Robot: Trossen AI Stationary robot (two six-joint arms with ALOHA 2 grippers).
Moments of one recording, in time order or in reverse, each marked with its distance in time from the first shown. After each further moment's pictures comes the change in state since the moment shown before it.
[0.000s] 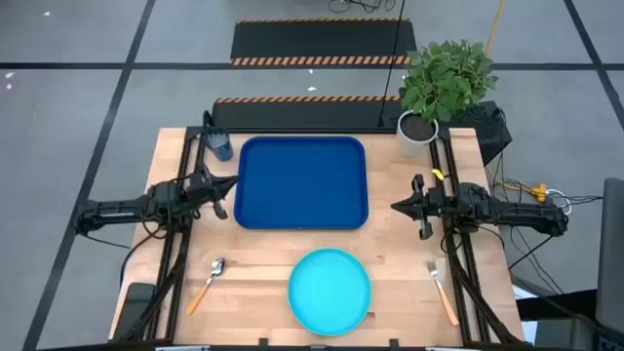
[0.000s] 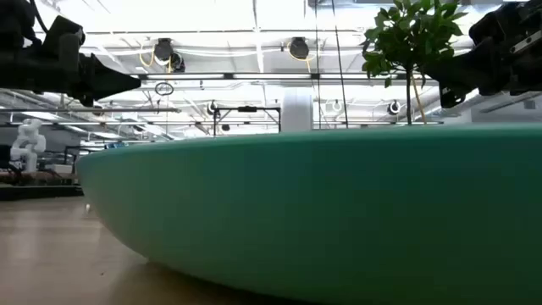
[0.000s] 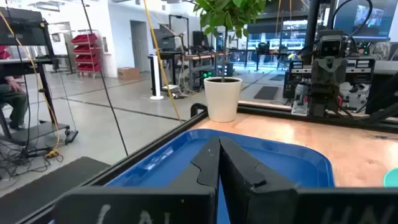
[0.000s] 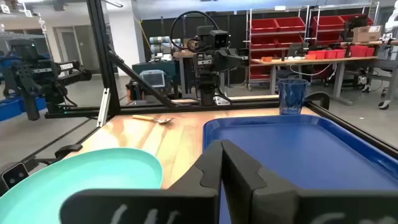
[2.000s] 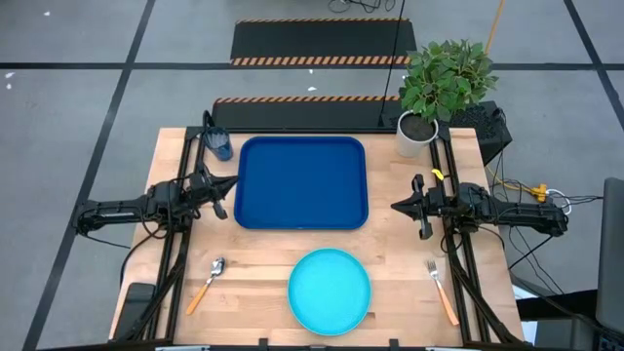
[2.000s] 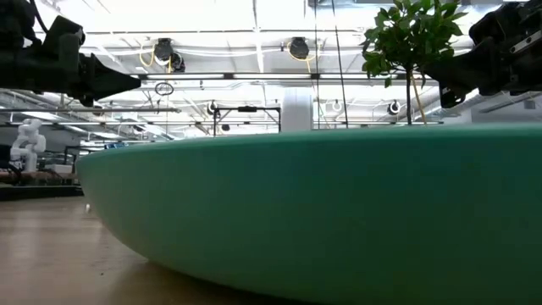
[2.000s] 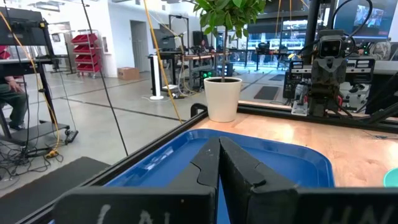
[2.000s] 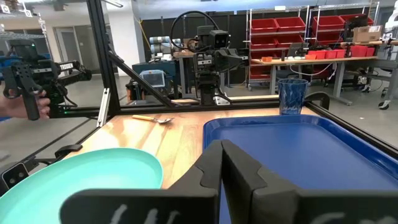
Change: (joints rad) left arm 0.000 0.000 0.000 0.000 0.000 0.000; right arm 0.000 0.000 0.000 0.000 0.000 0.000
